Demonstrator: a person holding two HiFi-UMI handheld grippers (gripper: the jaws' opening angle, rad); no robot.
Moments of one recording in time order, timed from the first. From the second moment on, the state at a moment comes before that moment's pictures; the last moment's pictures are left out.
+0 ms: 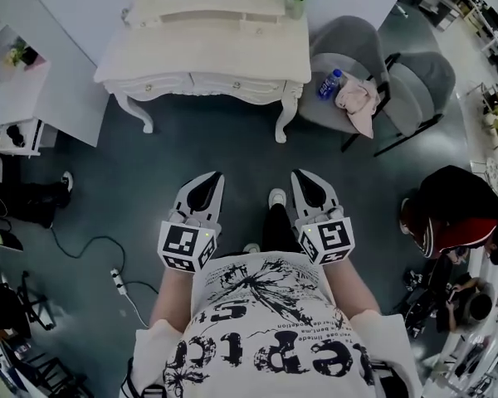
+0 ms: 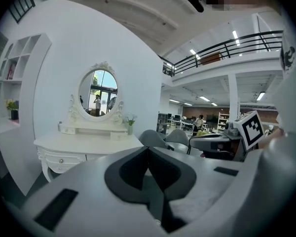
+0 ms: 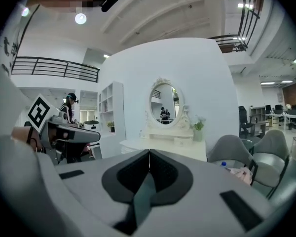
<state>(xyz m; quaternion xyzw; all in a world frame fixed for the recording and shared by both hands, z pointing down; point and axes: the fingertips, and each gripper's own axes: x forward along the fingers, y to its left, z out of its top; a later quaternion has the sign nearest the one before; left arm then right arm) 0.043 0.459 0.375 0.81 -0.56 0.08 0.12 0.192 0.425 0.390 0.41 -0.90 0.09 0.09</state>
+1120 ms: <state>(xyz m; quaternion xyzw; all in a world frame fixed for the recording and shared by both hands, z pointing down) 0.036 0.140 0.385 0.78 -0.61 0.06 0.13 0.178 0.075 0.398 0.35 -0.93 0.09 0.10</state>
